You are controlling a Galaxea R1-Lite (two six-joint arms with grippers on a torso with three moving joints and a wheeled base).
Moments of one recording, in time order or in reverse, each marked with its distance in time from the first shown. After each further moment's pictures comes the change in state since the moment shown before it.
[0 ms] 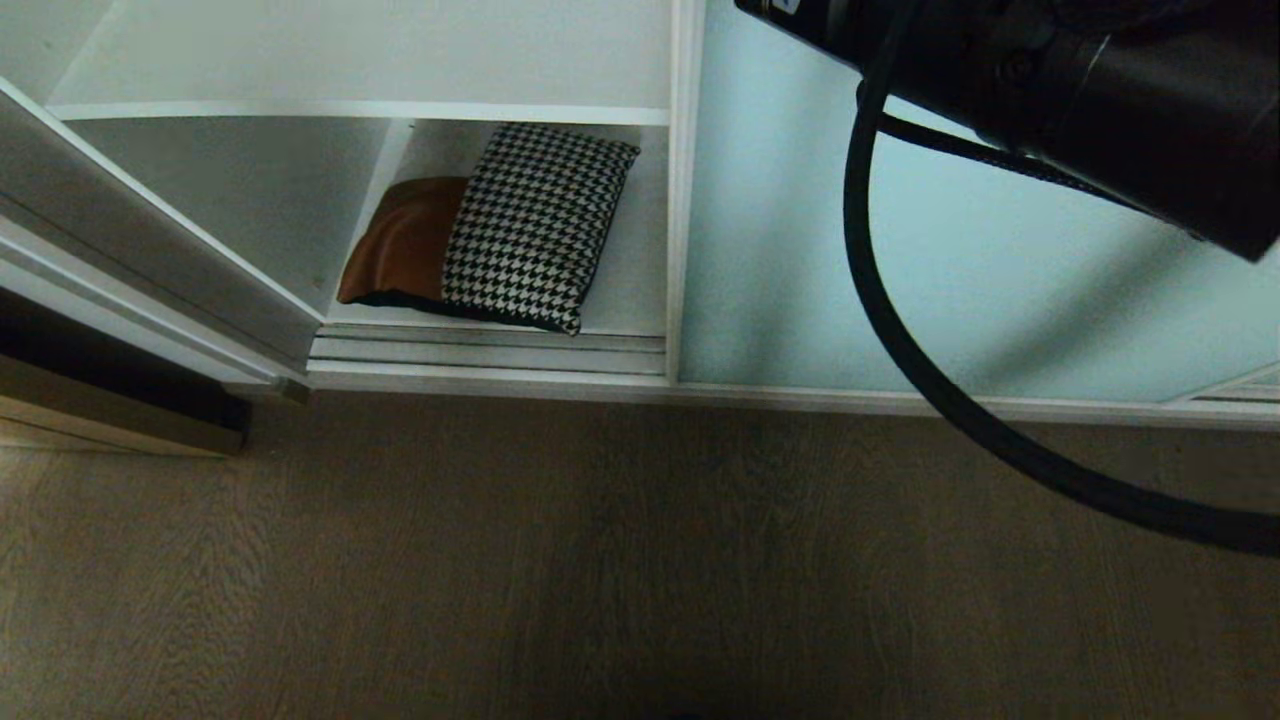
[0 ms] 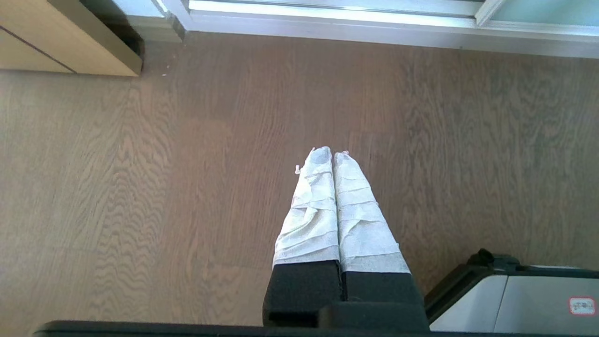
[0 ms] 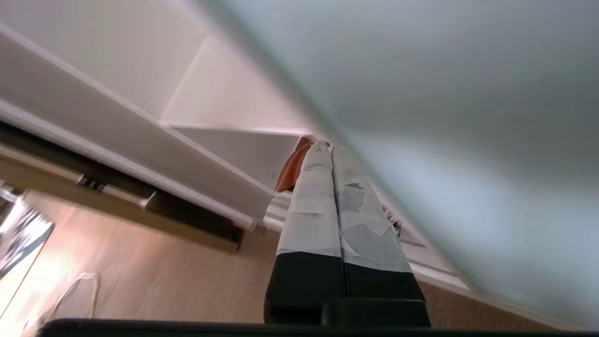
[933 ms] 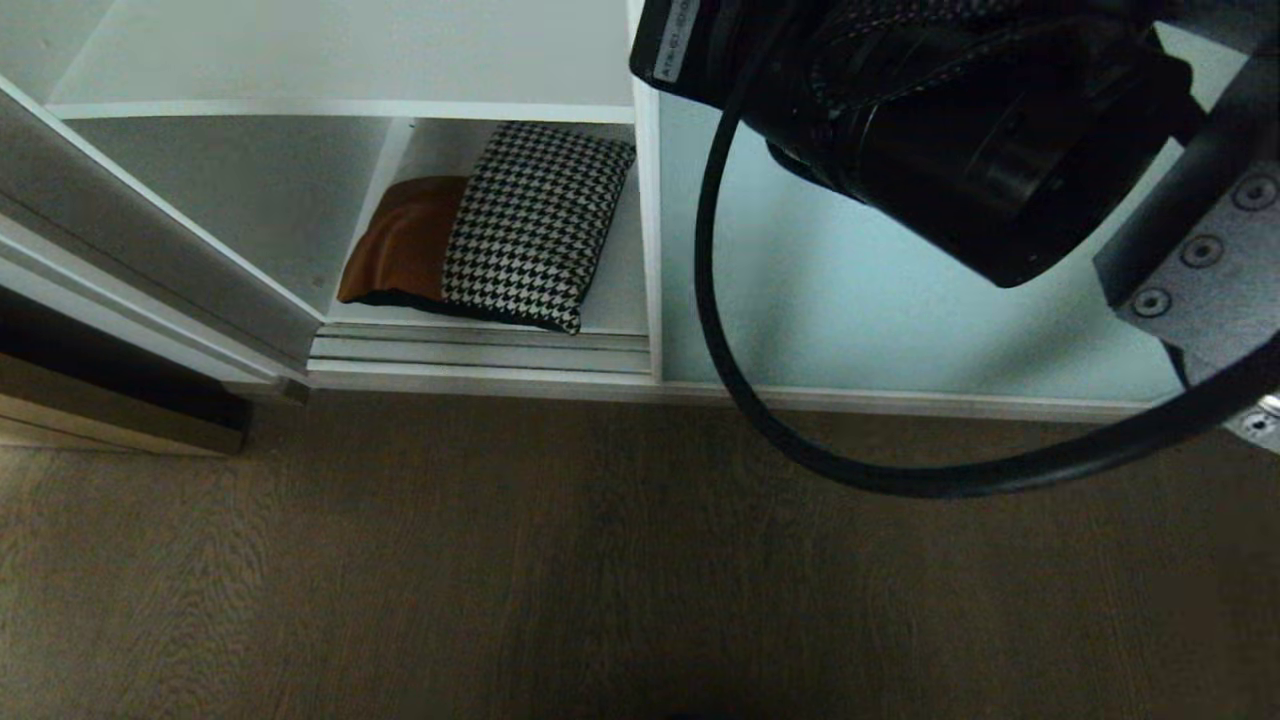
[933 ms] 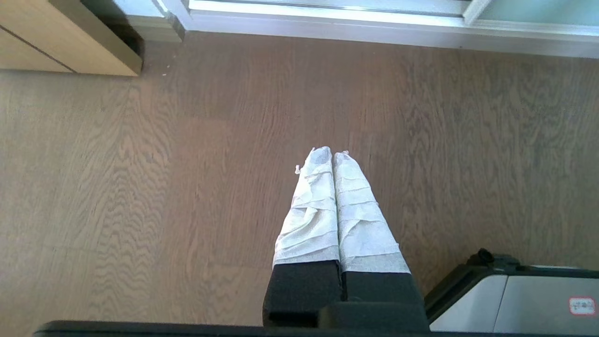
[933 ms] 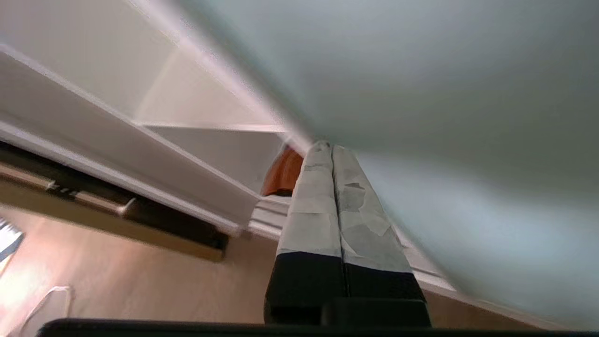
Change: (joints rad) left arm 0.000 0.000 0.000 0.000 0.000 0.000; right arm 0.016 0.140 -0.099 -0.047 -0.040 -0.033
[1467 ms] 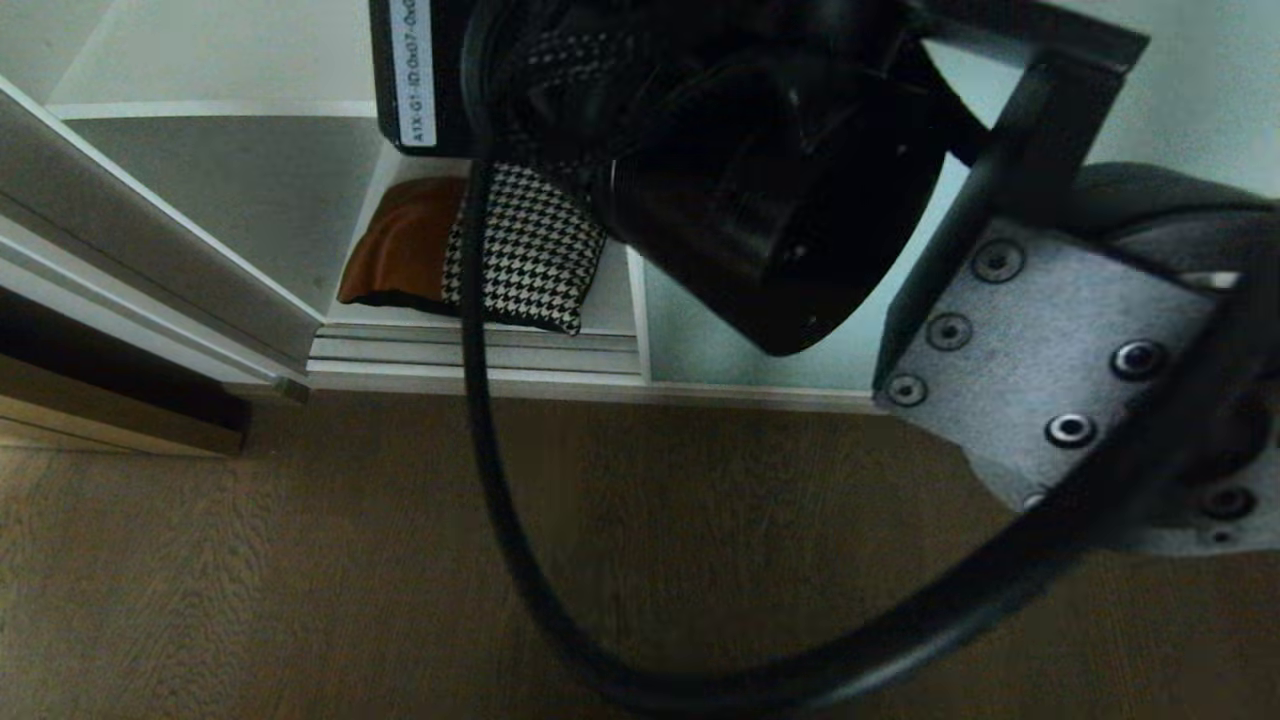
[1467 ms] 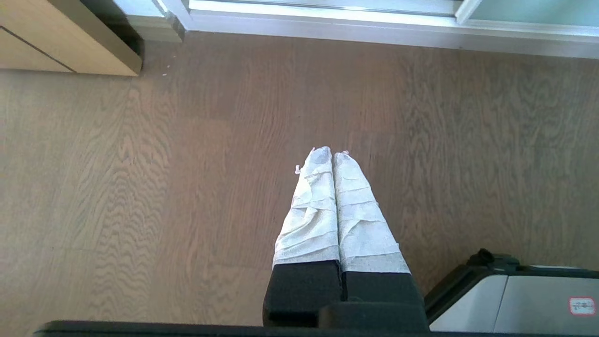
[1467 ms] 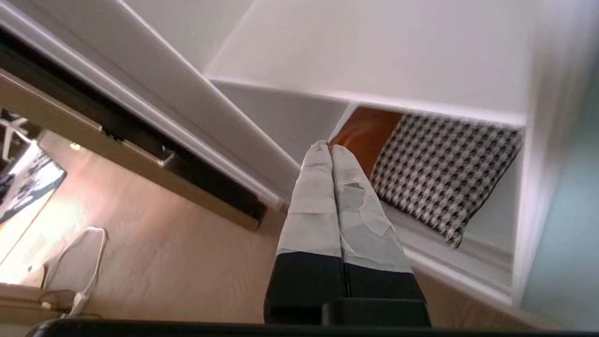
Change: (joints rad) left arm 0.000 0.000 0.000 0.000 0.000 0.000; right arm 0.138 0.167 -0.226 0.099 0.014 -0.088
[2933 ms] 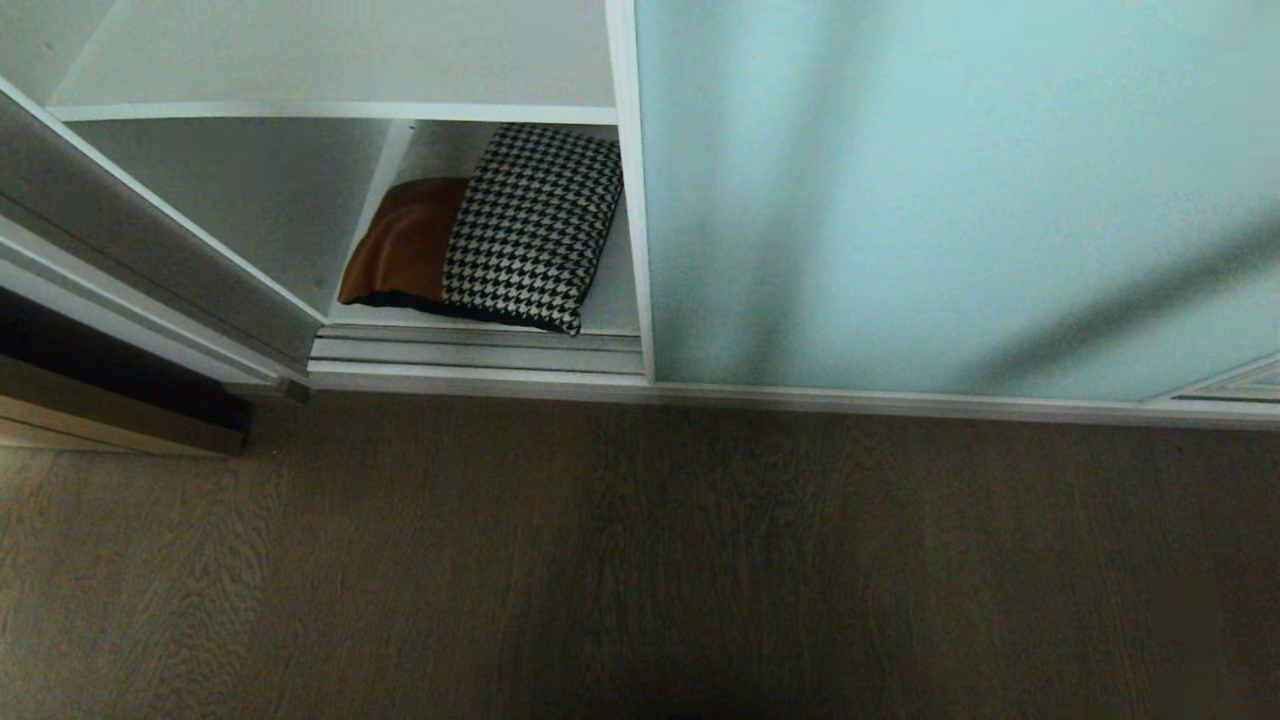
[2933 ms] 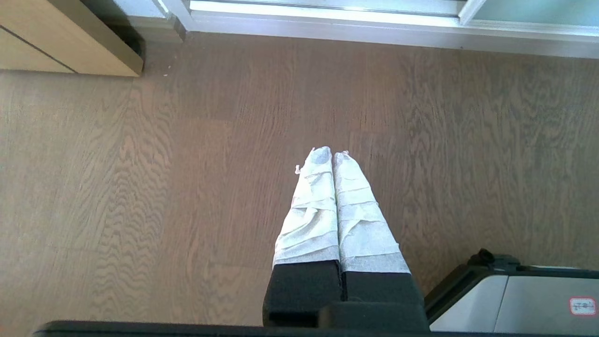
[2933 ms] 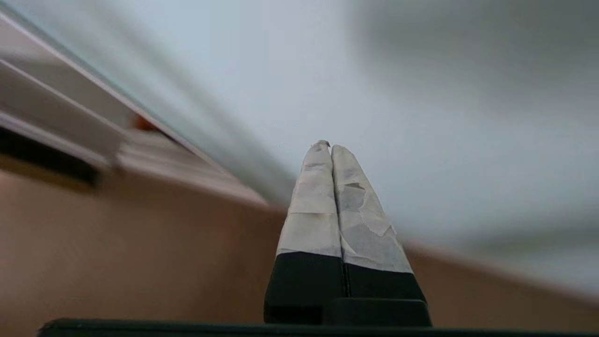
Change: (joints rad) left arm 0.000 0.000 0.000 0.000 0.000 0.000; right arm -0.604 -0.959 0.508 0.611 0.202 0.019
